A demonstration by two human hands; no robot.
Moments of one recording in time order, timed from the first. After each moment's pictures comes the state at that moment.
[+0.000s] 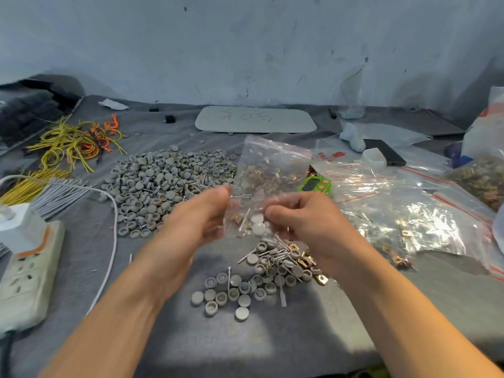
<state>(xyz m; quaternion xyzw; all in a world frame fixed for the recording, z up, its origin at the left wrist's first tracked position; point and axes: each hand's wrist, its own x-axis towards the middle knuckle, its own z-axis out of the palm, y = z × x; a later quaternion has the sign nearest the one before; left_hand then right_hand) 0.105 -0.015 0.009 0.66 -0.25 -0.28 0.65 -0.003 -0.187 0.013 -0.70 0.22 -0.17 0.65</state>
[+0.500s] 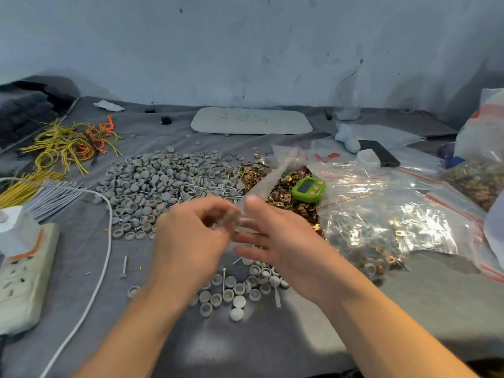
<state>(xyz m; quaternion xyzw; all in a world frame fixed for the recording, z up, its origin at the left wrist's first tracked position) 0.092 -0.022 -0.001 0.80 -0.30 0.04 0.51 0.005 -0.152 0.000 -0.57 0.21 -0.08 0.79</state>
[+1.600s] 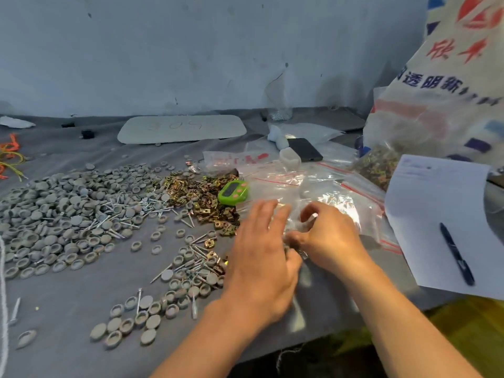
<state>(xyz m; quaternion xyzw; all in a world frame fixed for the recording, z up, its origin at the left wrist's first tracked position) -0.028 -0.155 -0.029 0.78 -0.54 0.07 0.31 -0.107 -0.283 -0.010 -0.82 0.47 -0.18 0.26</state>
